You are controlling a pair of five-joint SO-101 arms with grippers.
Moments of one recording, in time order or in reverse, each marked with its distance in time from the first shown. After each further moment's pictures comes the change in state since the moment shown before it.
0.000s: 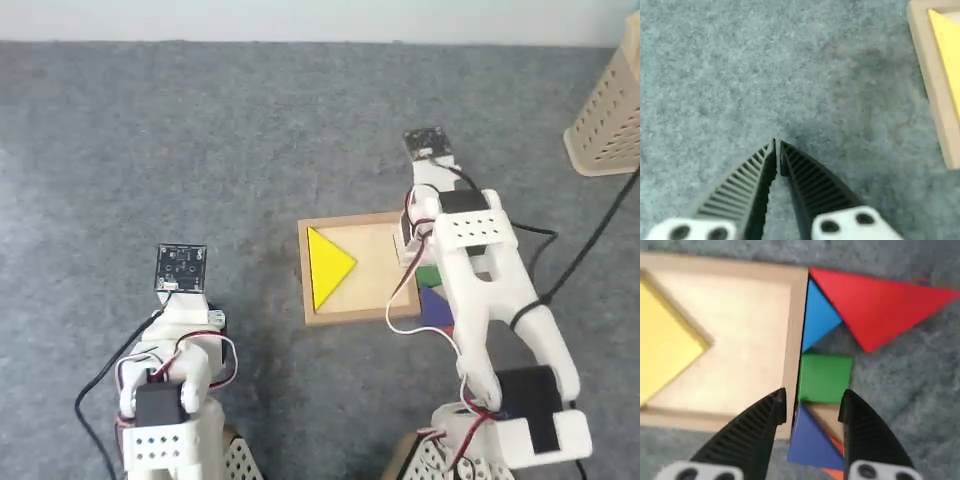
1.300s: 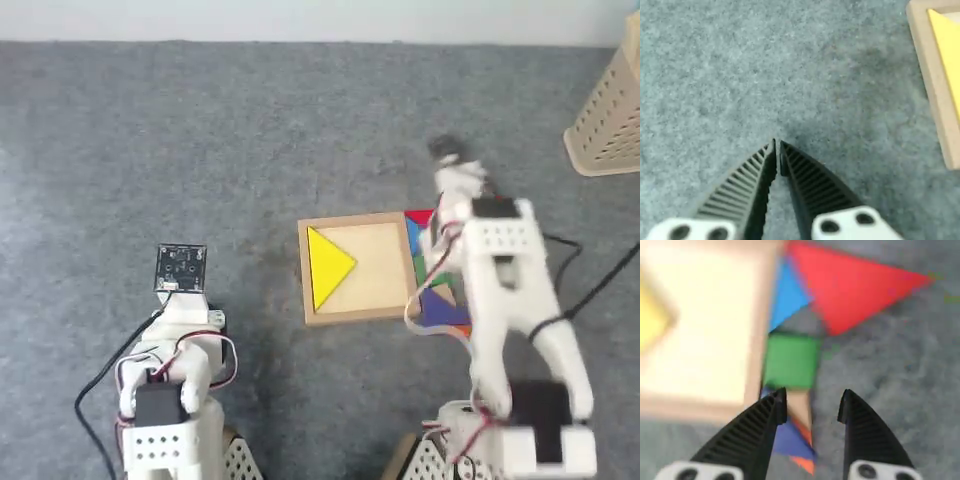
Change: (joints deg) left arm 0.0 0.0 0.0 0.0 0.0; right arm 8.4 -0.1 -0.4 -1.4 0.9
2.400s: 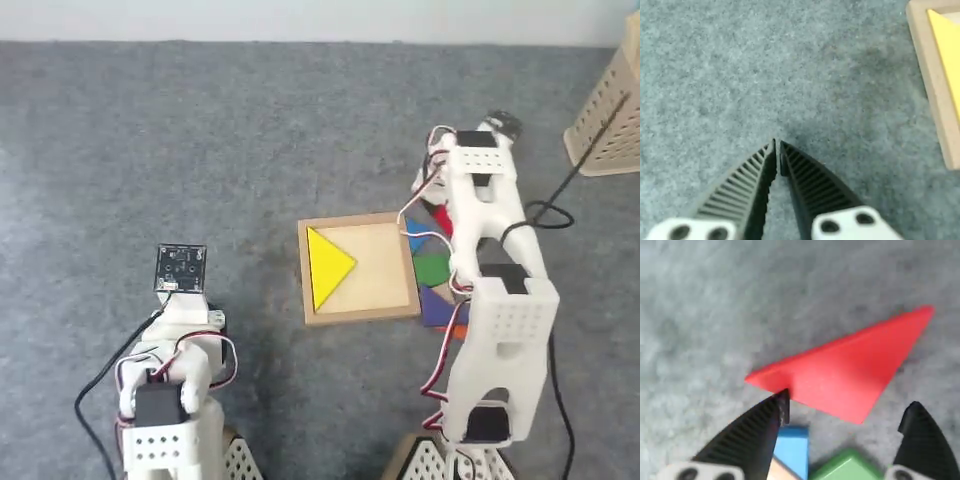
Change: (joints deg) left arm 0.0 0.0 0.0 0.0 0.0; right arm 1.5 43.3 -44.3 5.5 -45.9
